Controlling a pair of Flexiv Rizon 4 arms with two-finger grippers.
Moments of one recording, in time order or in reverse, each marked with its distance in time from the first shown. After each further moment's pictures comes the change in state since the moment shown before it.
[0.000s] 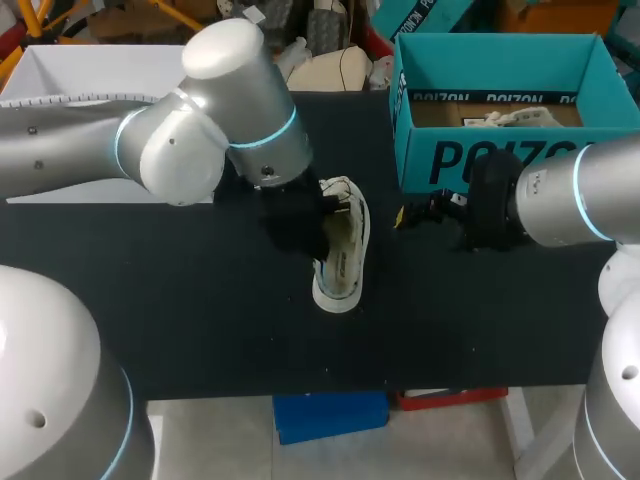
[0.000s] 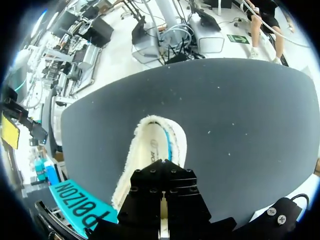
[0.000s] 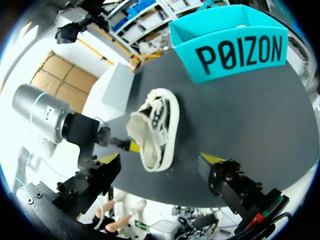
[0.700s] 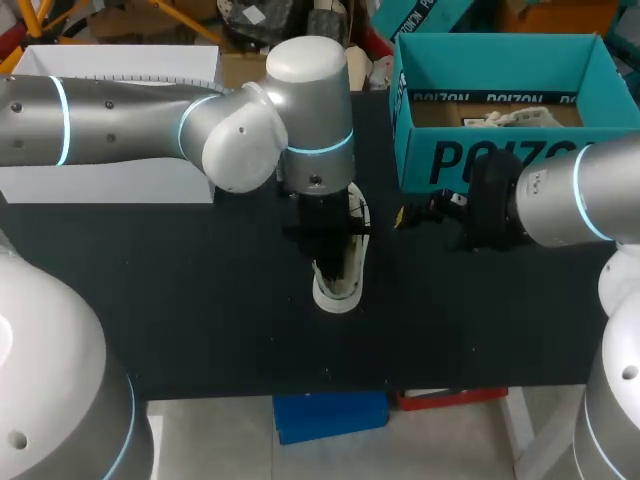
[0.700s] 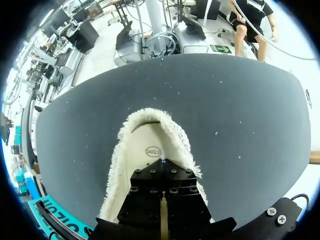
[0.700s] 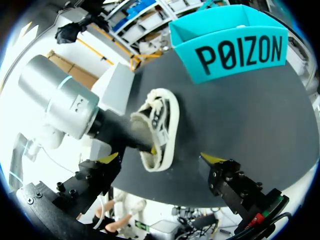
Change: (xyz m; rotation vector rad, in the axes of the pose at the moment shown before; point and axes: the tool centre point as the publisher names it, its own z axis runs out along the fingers) left arm 0.000 0.005 0.054 0.108 0.193 0.022; right arm 0.000 0.000 0.000 0.000 0.000 0.000
